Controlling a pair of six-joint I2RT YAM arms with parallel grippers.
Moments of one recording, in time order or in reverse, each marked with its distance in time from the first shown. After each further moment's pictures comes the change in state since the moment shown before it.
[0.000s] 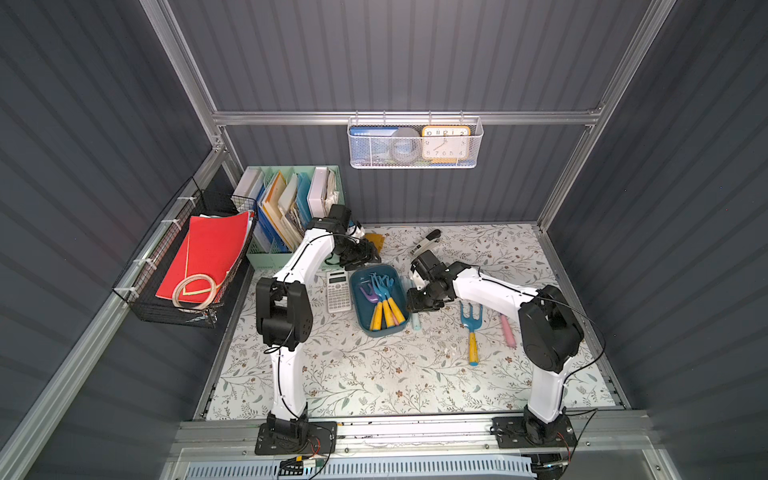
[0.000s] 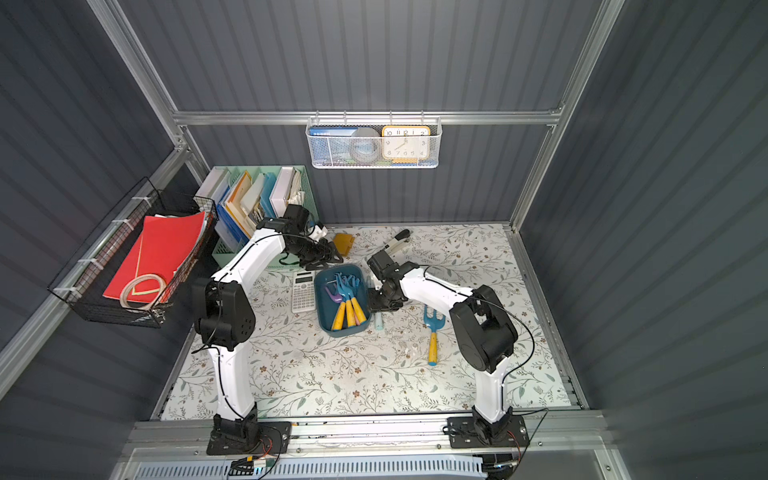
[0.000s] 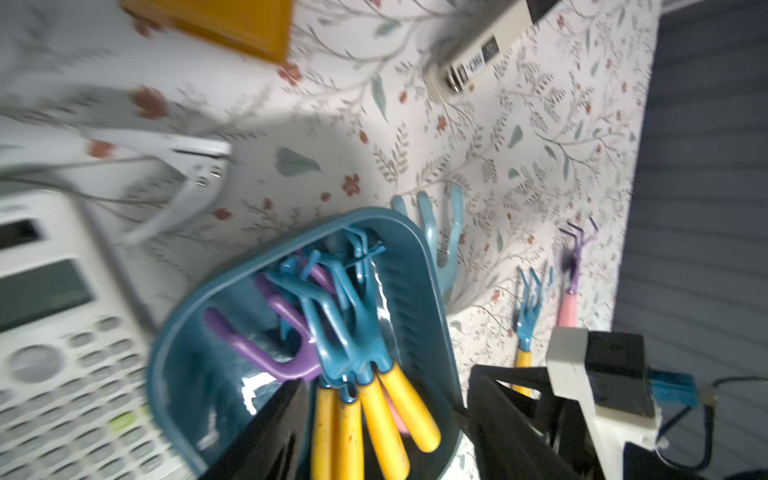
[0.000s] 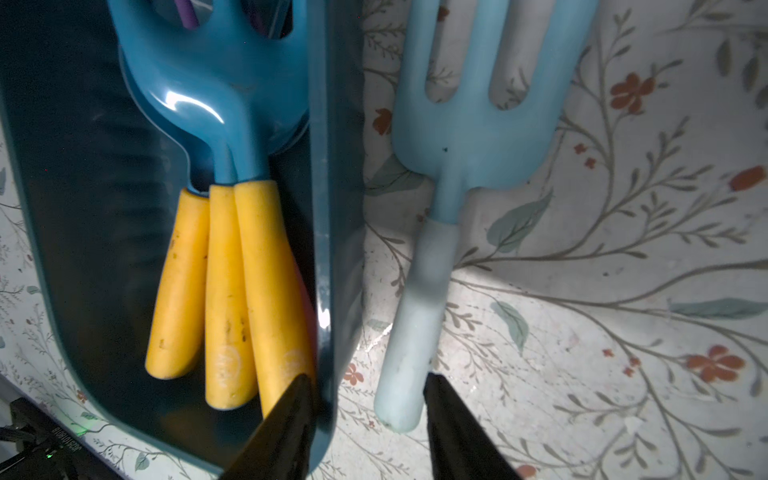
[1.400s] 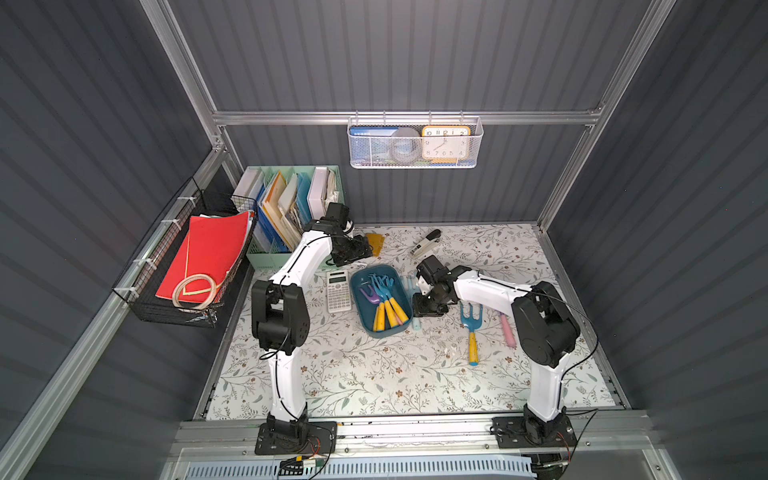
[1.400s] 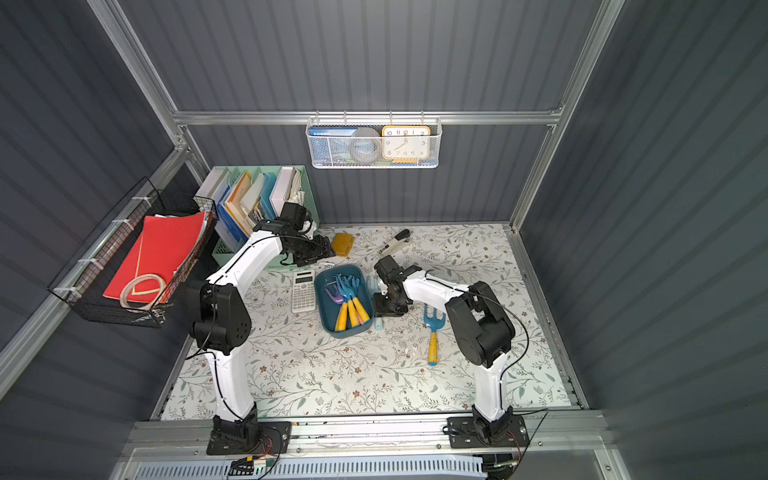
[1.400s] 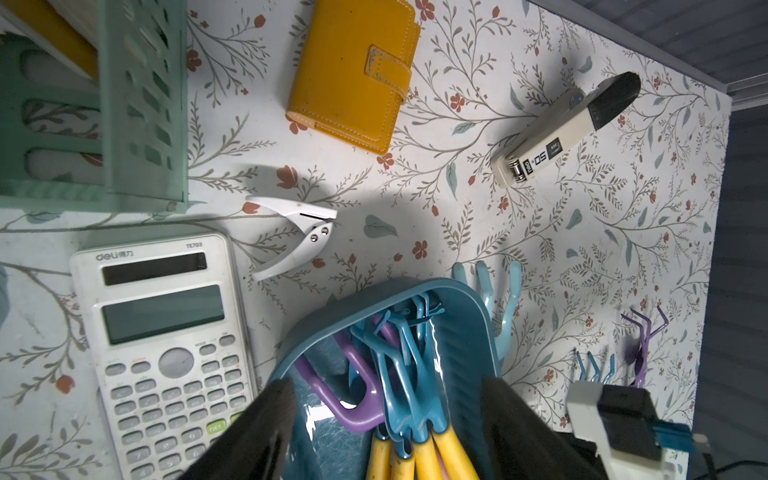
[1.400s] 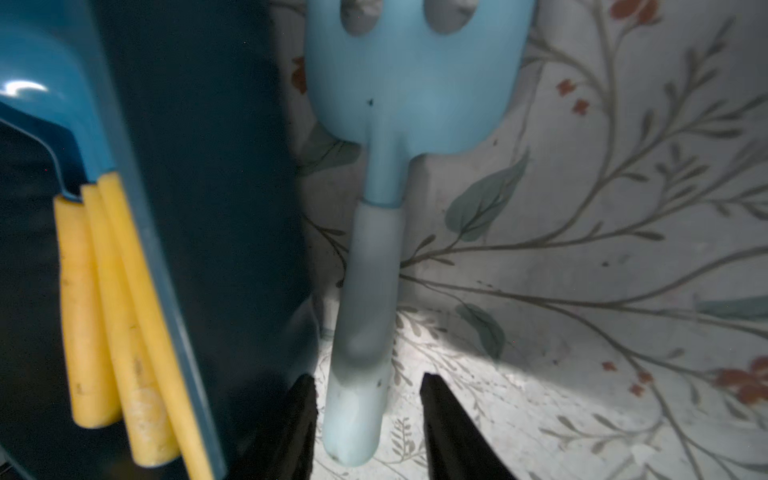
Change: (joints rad) left arm 0.002 -0.051 -0.103 0.144 -0.158 -0.081; right arm -0.037 0.049 -0.053 0.024 -0.052 0.000
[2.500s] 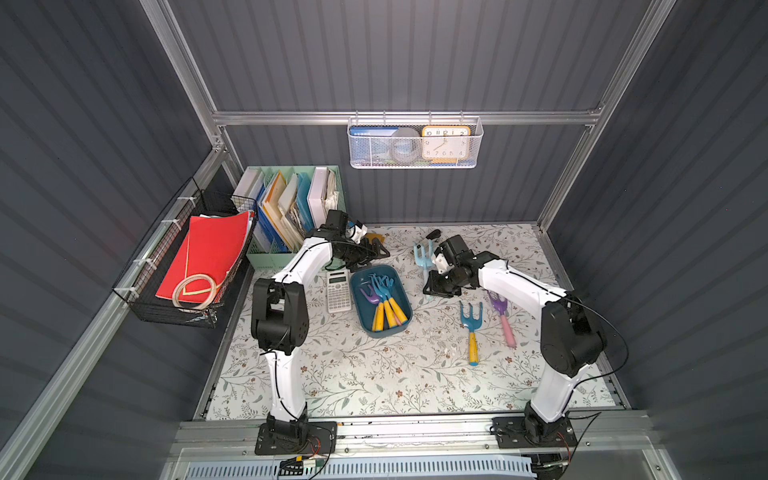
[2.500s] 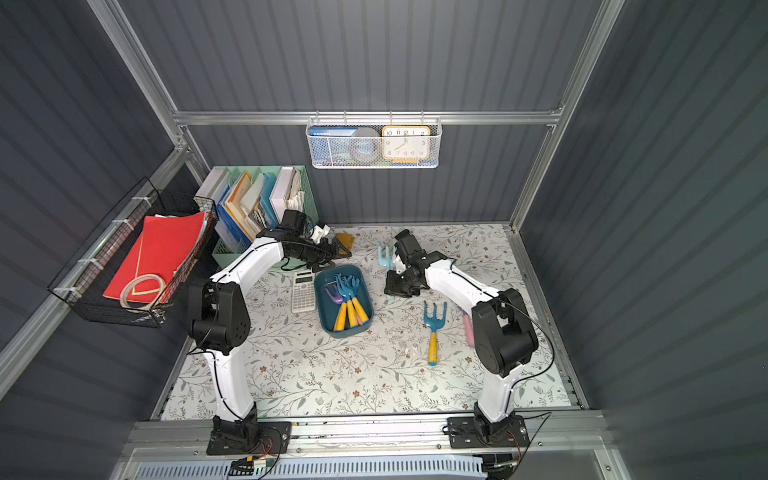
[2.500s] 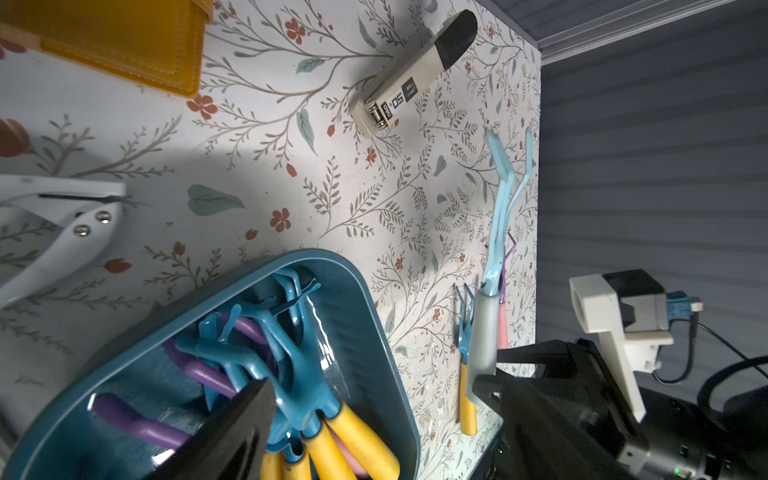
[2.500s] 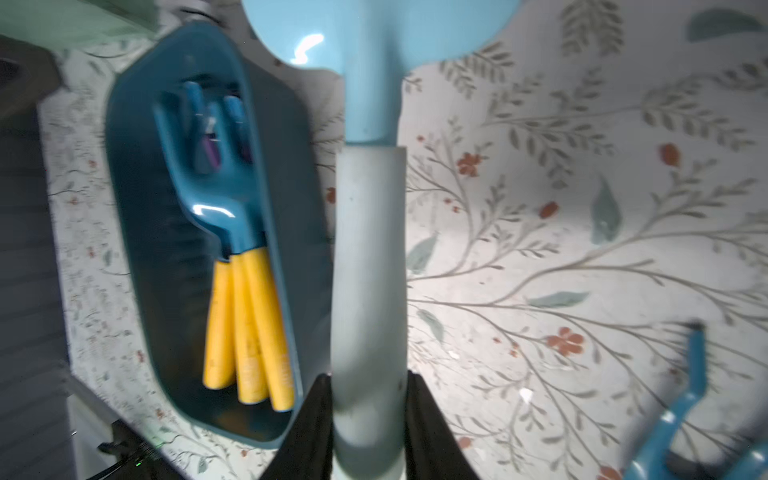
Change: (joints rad) left arm 0.012 -0.002 -0.127 0.177 0.435 -0.011; right arm -0.127 -0.145 0.040 0.013 -0.090 0.029
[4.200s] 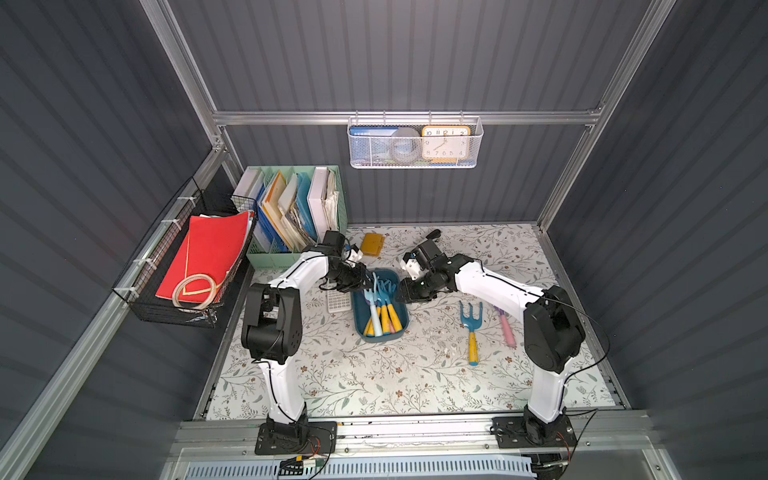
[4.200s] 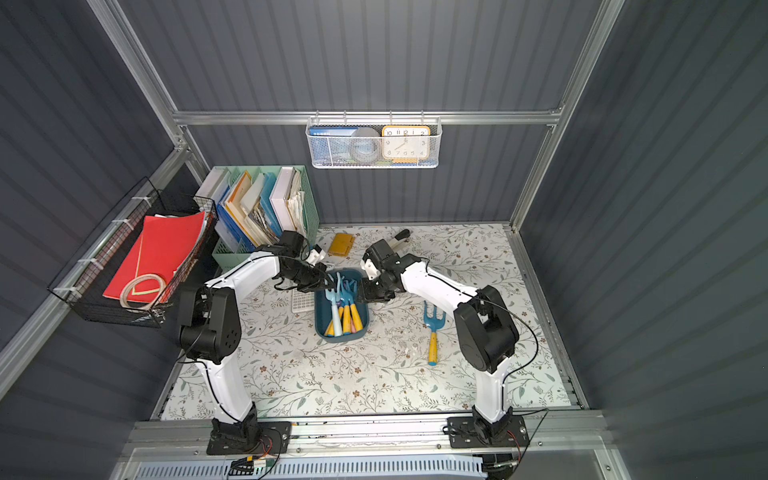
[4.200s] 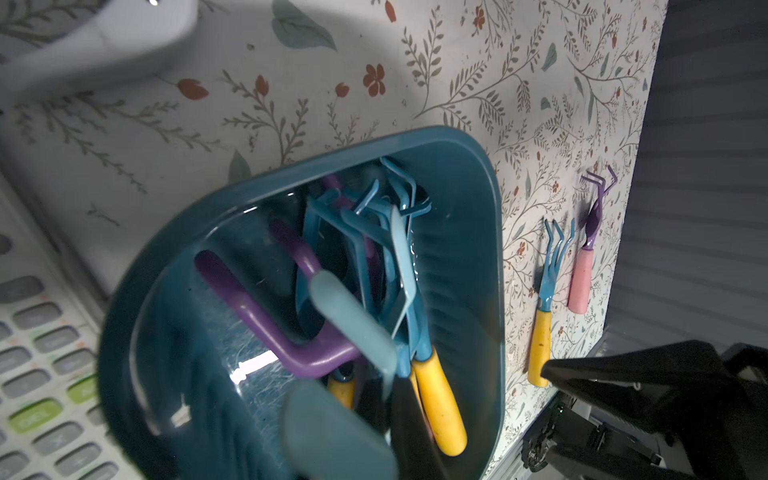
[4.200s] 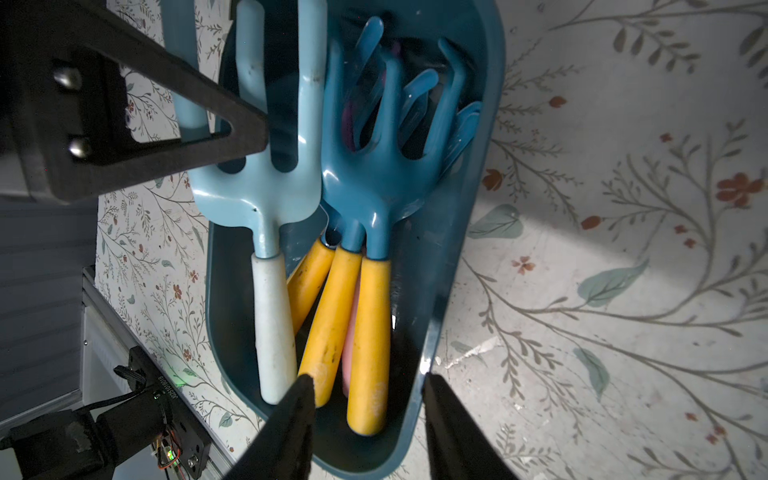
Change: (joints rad) left arm 0.013 -0.099 -0.262 -0.060 -0.109 0.143; right arm 0.155 0.089 0.109 -0.013 -0.026 -0.056
